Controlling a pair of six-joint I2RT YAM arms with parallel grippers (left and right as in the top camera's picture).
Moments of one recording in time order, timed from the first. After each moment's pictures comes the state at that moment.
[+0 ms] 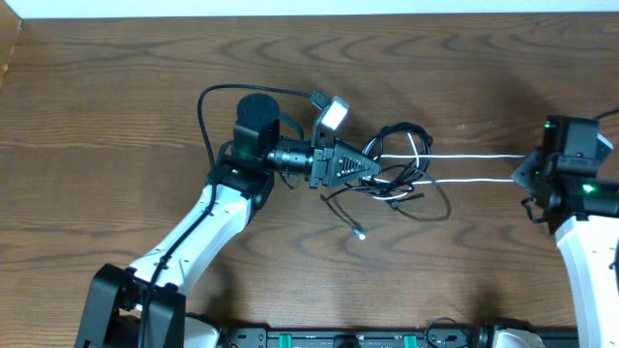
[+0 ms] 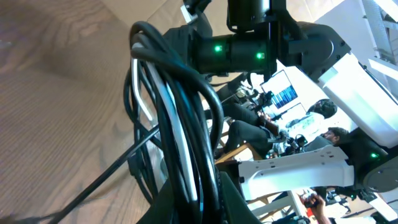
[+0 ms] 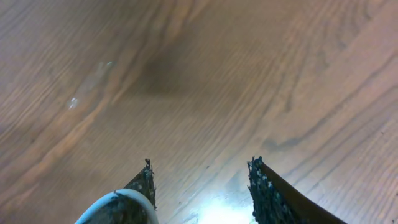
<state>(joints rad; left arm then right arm) -0.39 1.51 0.88 0.43 1.31 -0.69 -0.14 1.20 0.99 -0.83 0.31 0.60</state>
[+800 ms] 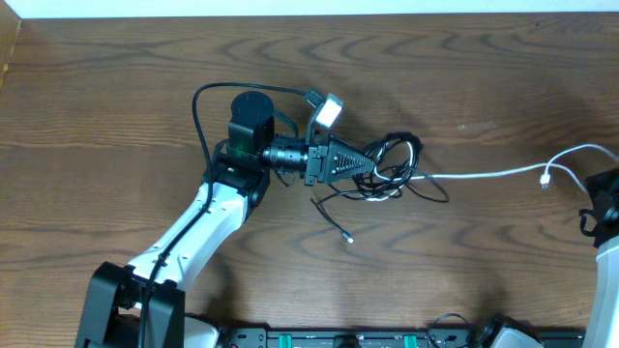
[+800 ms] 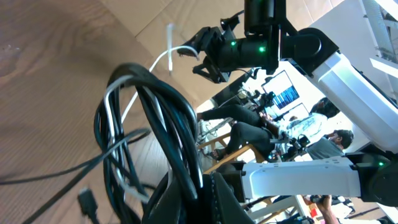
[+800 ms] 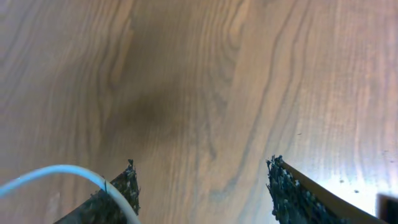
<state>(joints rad) -0.37 1.51 0.88 0.43 1.33 -0.67 -0.49 1.14 0.99 -0.80 0.36 0.75</state>
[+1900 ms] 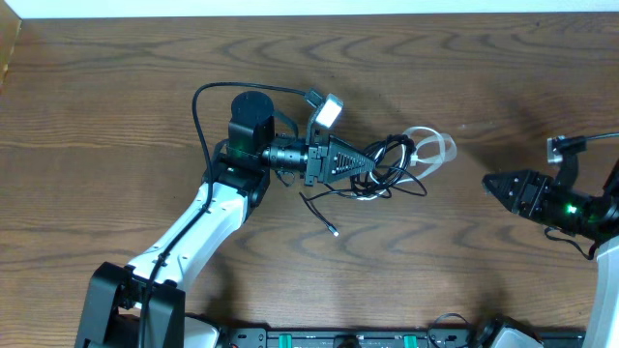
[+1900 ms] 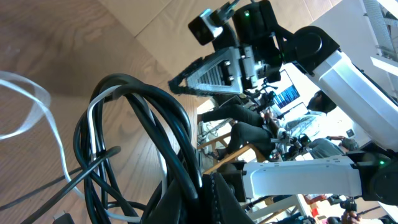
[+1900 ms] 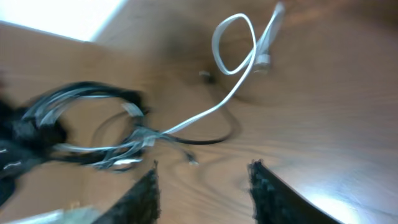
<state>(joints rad) -0.37 1.51 0.88 0.44 1.33 -0.66 -0.49 1.14 0.99 -1.10 -0.94 -0.09</state>
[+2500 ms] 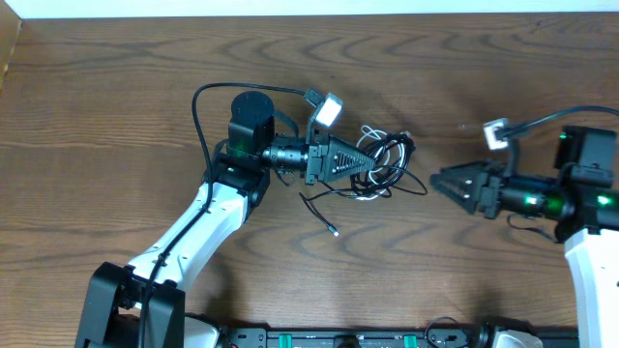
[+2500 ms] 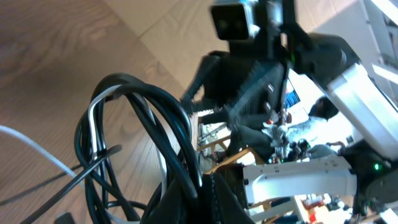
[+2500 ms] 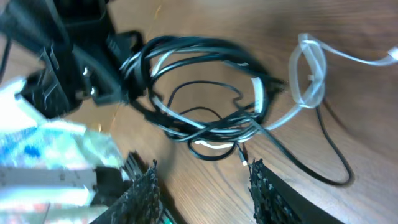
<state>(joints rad) -0.37 1.51 0.88 0.44 1.31 -0.69 -0.16 1.14 0.99 -0.95 -1.09 -0.18</state>
